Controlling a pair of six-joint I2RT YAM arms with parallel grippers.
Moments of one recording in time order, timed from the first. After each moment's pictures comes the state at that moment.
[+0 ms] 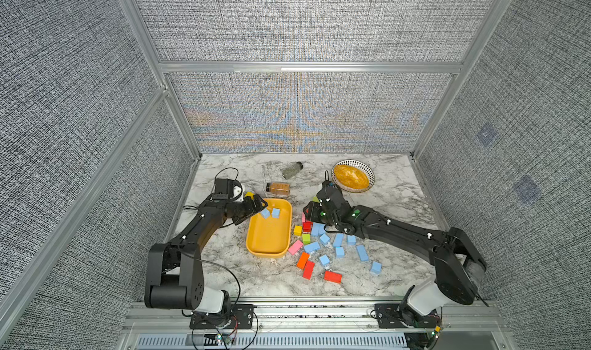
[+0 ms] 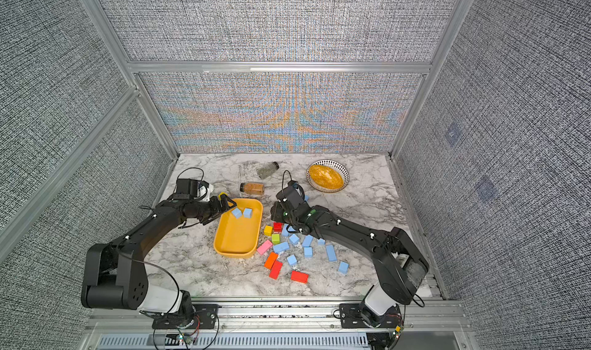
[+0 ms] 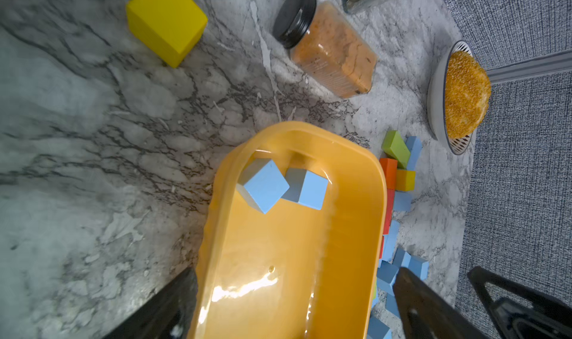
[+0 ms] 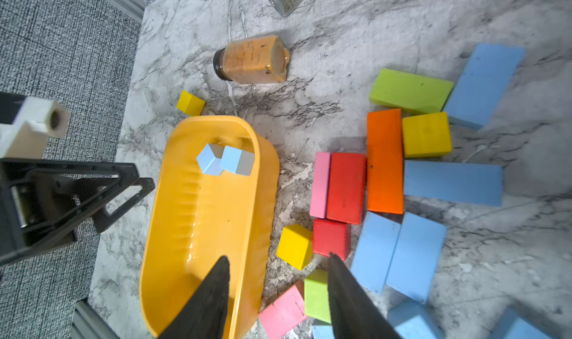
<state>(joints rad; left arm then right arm) -0.08 1.43 0.92 -0.46 0.49 -0.45 0.80 1.59 1.12 -0.28 0.10 0.83</state>
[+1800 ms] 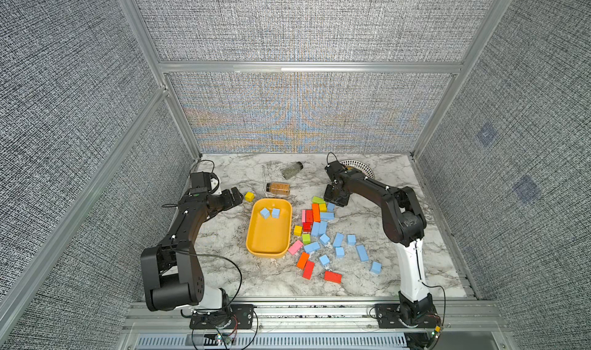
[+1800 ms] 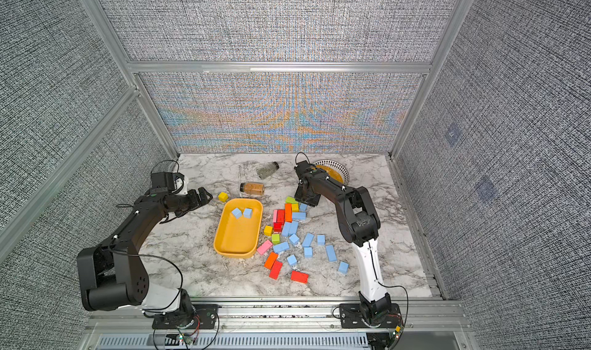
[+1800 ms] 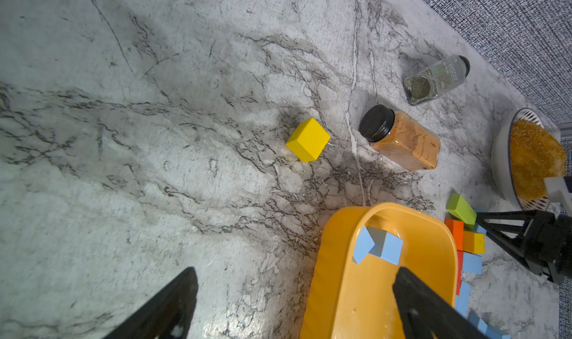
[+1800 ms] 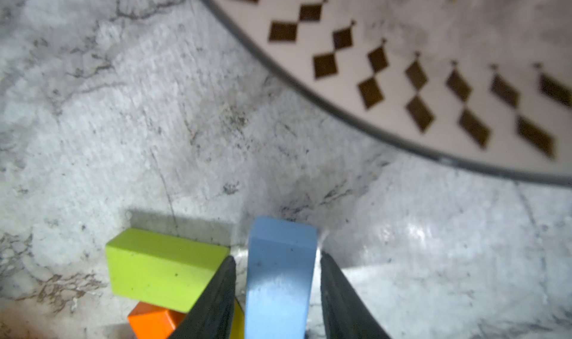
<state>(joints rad) 0.13 1.47 1.02 -0.53 0.37 -0.27 0.45 2.20 1.70 -0.79 0.04 0.75</state>
